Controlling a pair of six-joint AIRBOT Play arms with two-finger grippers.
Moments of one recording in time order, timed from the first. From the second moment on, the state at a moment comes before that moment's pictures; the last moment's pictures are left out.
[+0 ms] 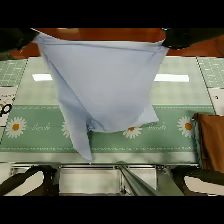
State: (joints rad) left arm 0.17 -1.17 1.37 0.63 -0.96 -1.18; right arm 0.17 -1.43 1.88 -1.31 1.35 1.47
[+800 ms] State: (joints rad) left arm 0.36 -1.61 1.46 0.93 -1.28 -1.32; right arm -0.23 -1.64 1.79 -1.23 1.37 1.56
